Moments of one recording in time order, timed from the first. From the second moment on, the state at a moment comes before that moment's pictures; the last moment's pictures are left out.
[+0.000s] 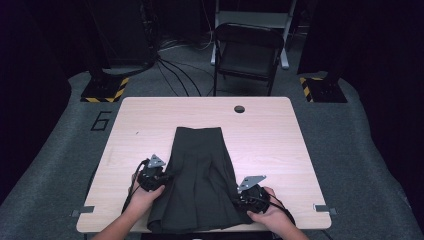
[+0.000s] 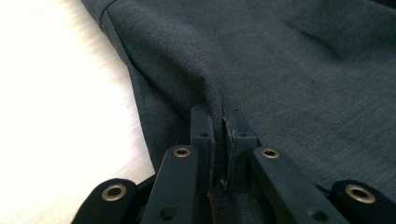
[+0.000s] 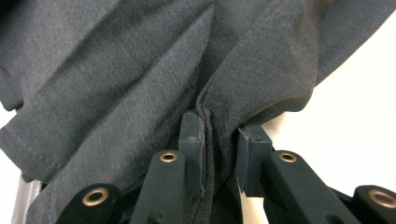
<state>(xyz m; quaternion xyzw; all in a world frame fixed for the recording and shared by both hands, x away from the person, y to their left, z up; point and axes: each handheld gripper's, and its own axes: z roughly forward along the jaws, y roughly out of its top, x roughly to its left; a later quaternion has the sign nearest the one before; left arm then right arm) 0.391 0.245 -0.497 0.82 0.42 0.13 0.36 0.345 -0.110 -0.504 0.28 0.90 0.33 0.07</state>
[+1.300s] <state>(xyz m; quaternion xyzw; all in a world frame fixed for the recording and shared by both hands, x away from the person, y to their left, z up) 0.386 0.259 -0.502 0.79 0.44 0.15 0.40 0.415 -0.074 -0.469 0.36 0.83 0.39 0.14</state>
